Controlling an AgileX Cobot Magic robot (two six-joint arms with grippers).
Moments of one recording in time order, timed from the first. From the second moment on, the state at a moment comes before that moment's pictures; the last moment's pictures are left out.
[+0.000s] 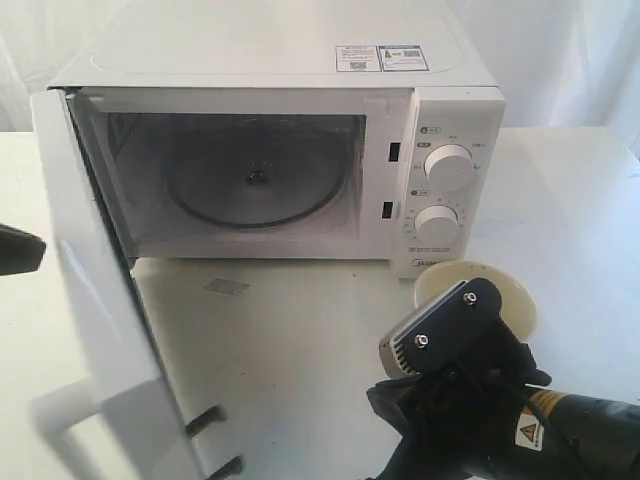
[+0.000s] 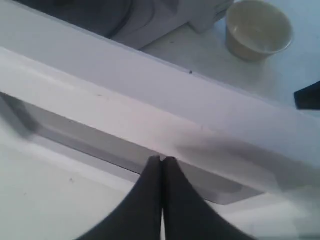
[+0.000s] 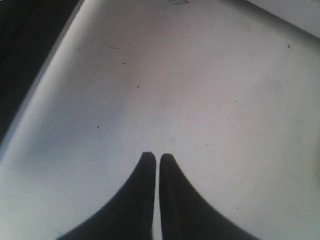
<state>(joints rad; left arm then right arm) 0.01 0.91 -0.74 -0.83 0.98 1.02 0.80 1.23 -0.35 0.50 -0.15 -0.34</state>
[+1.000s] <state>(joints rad) -0.06 1.21 -0.86 -1.25 0.76 1.42 0.83 0.74 -0.34 0.50 -0.02 -0.32</state>
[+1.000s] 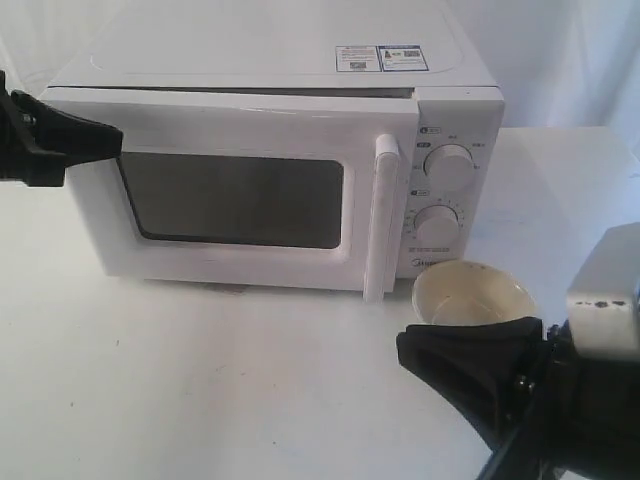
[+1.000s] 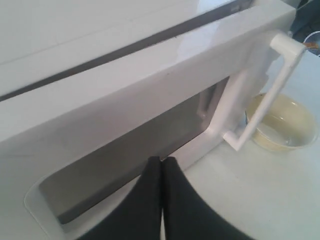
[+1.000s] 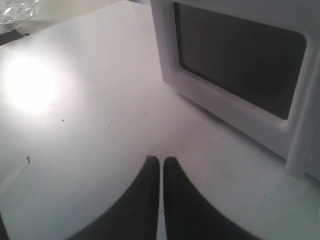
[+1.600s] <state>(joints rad) -0.07 1.21 -0.86 -1.27 0.92 1.29 1.02 1.13 -0.34 0.31 -0.72 -0.19</state>
